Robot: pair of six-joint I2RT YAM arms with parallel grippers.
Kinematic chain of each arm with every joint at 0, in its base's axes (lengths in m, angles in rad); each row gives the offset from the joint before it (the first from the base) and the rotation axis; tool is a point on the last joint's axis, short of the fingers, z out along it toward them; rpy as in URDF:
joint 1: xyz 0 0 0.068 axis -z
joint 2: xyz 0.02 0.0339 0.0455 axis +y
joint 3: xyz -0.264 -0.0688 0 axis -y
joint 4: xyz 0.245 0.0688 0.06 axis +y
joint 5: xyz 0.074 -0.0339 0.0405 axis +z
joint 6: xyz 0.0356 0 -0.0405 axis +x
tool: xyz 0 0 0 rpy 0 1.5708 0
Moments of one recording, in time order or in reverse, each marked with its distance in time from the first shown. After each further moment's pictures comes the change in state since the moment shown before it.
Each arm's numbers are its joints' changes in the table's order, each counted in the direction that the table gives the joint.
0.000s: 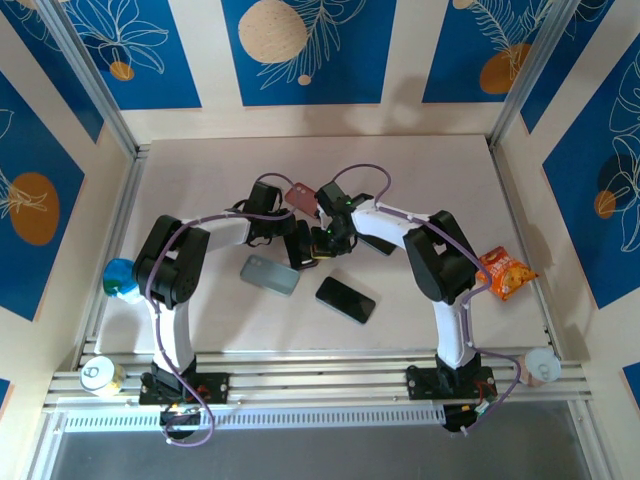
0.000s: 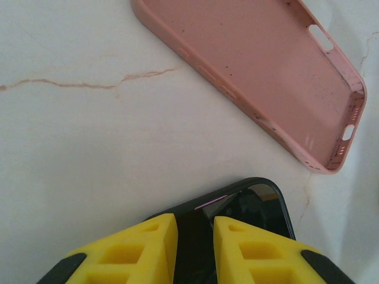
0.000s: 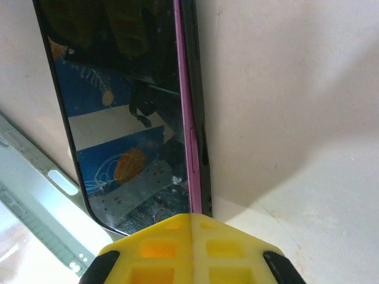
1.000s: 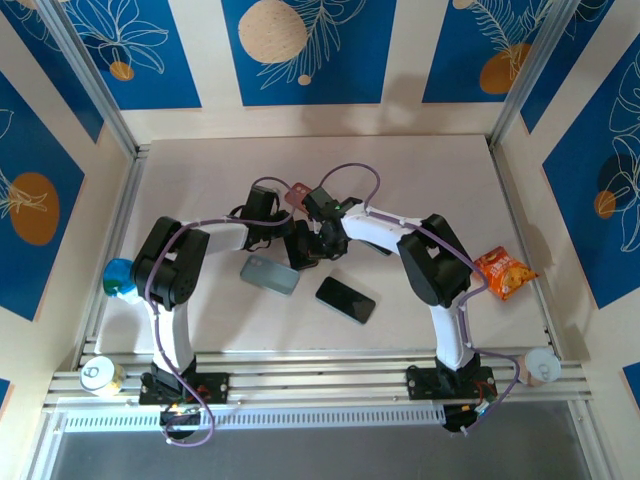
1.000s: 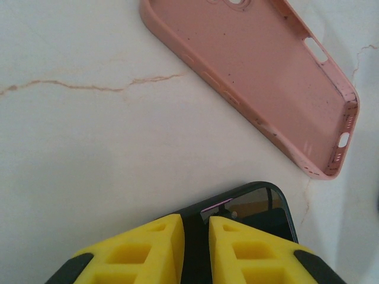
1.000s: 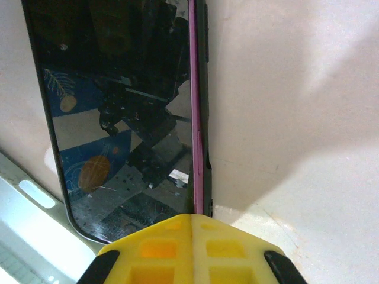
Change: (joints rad) left arm -0.004 -0.008 -0.085 -0.129 -0.001 -0.029; right arm -0.078 0.037 0.020 0.024 -0.167 -0.004
